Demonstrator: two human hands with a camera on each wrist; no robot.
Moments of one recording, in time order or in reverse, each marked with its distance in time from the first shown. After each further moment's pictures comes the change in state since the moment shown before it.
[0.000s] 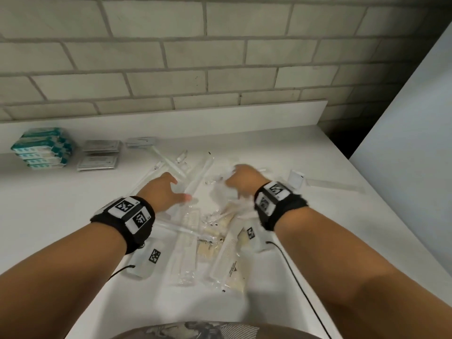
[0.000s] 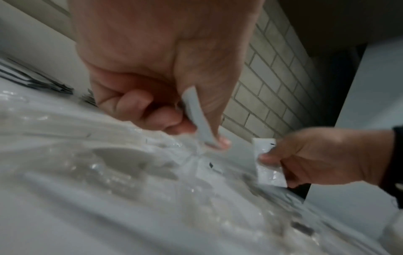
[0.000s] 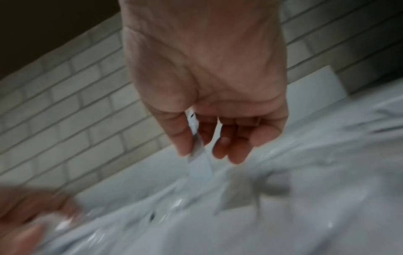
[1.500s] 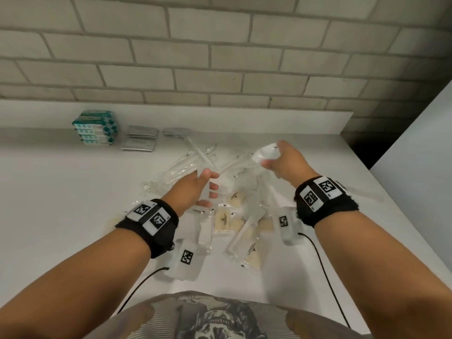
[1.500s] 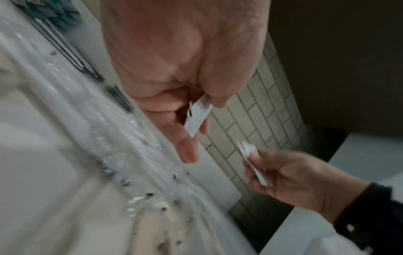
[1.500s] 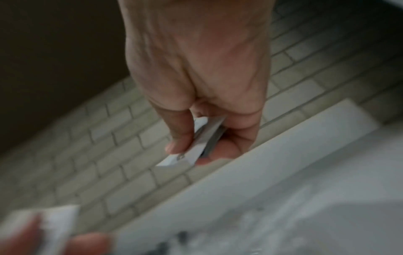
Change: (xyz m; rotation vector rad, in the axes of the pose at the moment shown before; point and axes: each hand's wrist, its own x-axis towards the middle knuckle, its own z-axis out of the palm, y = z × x) left_hand -0.088 -0.003 0.004 -0.843 -0.053 0.149; right_hand -0.047 0.015 -0.023 0.469 0.372 -0.147
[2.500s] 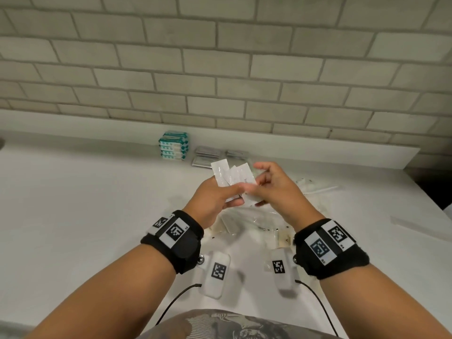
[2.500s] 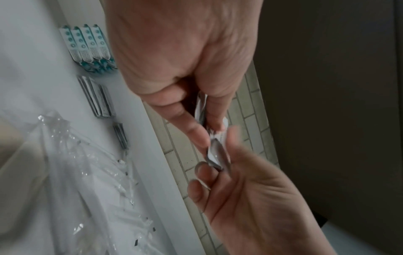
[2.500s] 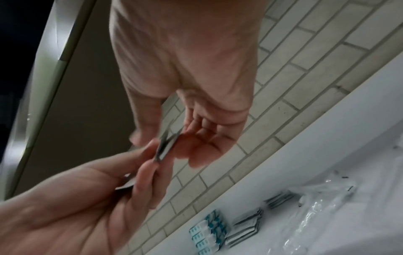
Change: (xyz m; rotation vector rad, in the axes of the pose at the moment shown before) left_hand -0.068 0.009 -0.092 -0.480 0.111 0.170; right_hand -0.087 -0.136 0.104 0.591 -0.277 -0.315
